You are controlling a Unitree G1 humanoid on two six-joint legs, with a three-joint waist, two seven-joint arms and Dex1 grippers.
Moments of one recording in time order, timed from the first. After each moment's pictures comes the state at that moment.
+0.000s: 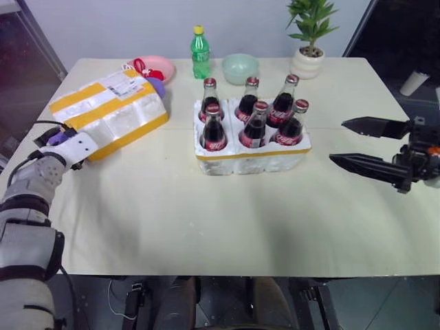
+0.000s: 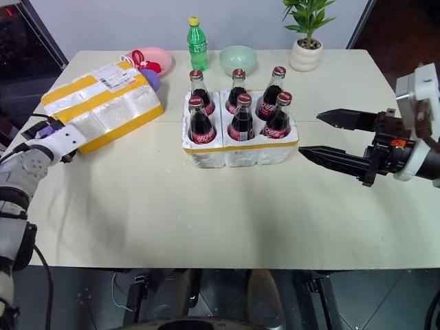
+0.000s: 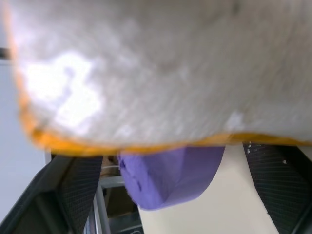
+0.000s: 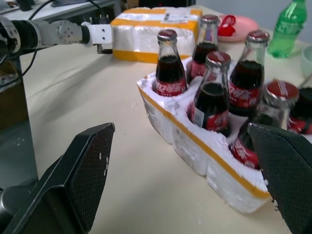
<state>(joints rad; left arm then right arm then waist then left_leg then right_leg) -0.89 0.85 -0.22 1.30 0.49 -0.27 -0.12 -0.29 -1.08 -0.63 -0.44 1.03 1.00 0.94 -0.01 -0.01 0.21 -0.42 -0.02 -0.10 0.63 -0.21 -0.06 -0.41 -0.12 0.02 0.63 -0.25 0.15</state>
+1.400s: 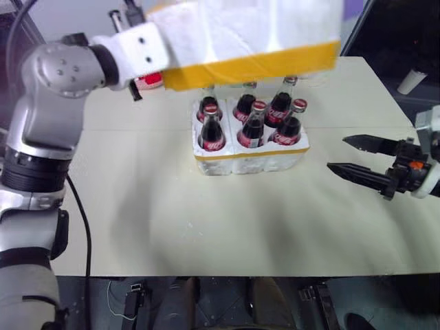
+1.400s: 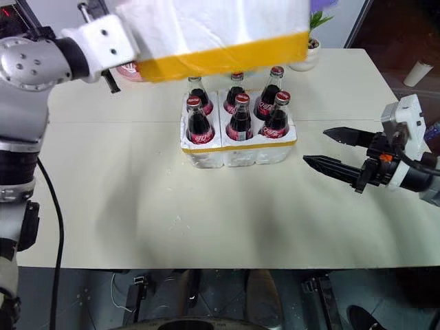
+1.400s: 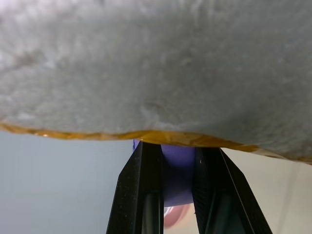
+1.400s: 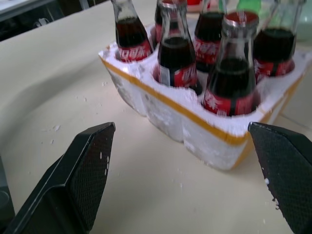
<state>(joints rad) -1.05 0.83 -0.22 -0.06 0.24 0.33 -0.91 -0.13 -1.02 -0.57 -0.38 0.91 0.84 0.92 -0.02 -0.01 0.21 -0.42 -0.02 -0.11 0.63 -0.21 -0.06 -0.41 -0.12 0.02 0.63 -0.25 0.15</state>
